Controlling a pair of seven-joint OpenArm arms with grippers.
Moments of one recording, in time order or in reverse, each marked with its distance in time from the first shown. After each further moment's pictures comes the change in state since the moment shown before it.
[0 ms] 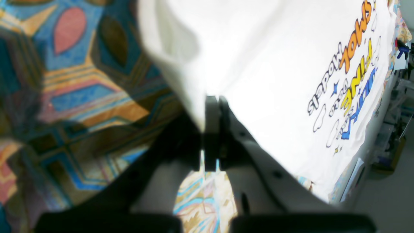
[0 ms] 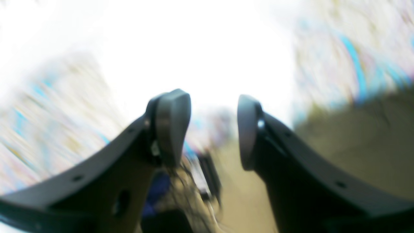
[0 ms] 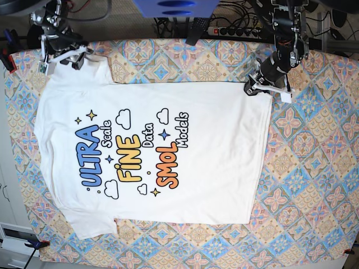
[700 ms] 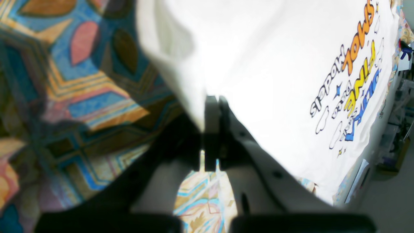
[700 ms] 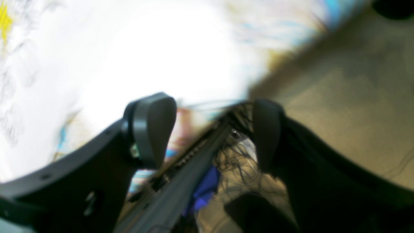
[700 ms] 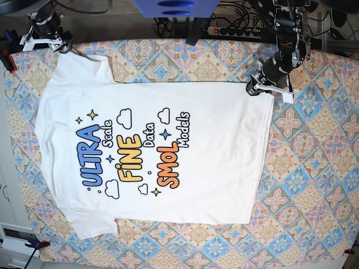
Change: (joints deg) left arm 0.0 -0.8 -0.1 0.0 0.1 0.0 0.0; right arm 1.3 -2.8 15.9 -13.2 22.0 -0.7 -9.7
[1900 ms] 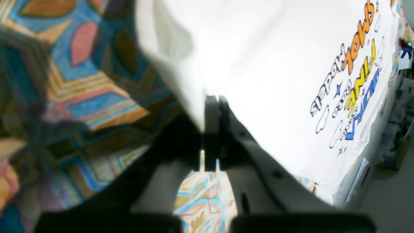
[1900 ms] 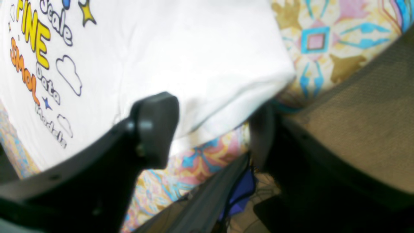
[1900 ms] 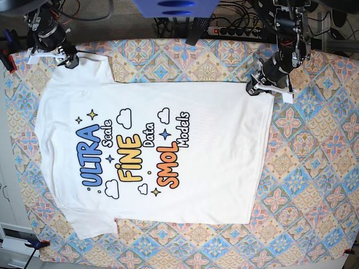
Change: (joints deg) left arm 0.0 -0.1 0.0 0.0 0.1 0.0 0.2; right arm 6.3 -1.4 -0.3 -0.6 1.9 0.2 -3.3
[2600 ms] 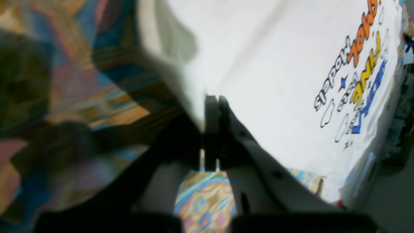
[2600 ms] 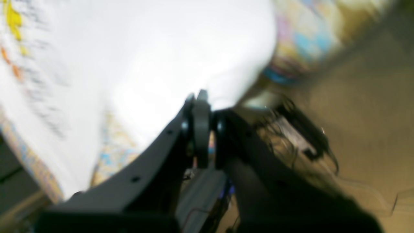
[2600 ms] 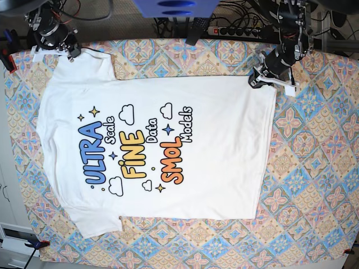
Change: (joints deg) left arm 4.7 -2.1 0.1 2.3 -0.6 -0.4 -0.5; right arm -0.2 0.1 0.4 0.5 0.0 0.2 -4.3
